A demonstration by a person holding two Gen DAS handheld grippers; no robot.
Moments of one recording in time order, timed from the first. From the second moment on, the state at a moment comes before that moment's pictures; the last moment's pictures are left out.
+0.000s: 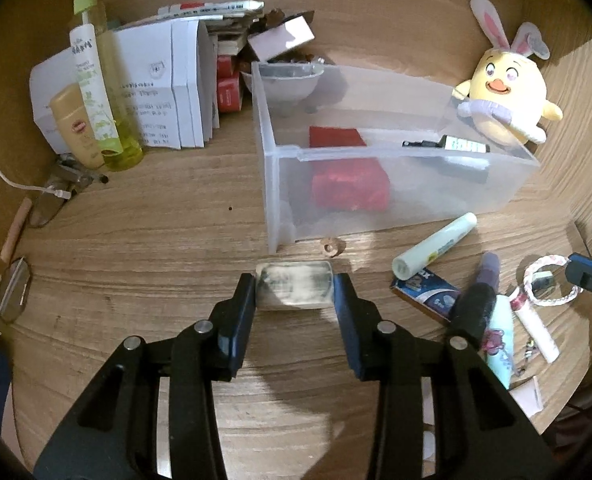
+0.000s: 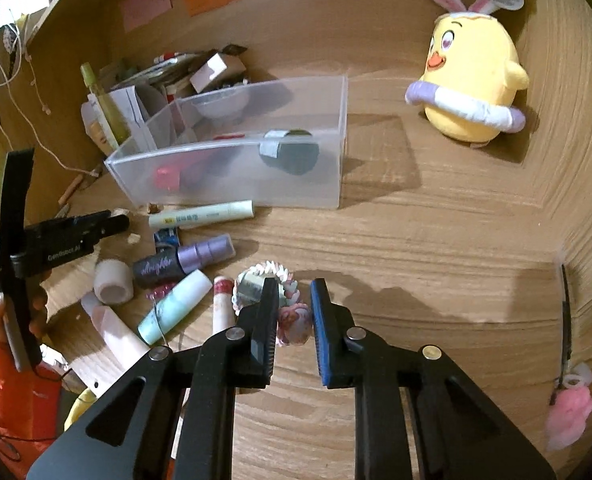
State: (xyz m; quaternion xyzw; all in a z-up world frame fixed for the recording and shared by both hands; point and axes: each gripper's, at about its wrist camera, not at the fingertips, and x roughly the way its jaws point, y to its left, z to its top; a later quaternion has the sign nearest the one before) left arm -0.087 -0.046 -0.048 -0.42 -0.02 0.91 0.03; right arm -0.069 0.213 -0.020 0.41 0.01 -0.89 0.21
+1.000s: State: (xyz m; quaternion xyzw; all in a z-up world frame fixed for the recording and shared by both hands) left arm -0.075 -0.035 0.023 -0.32 -0.03 0.94 0.03; right arm -0.104 0.179 0.043 0.30 0.02 -0.92 0.24
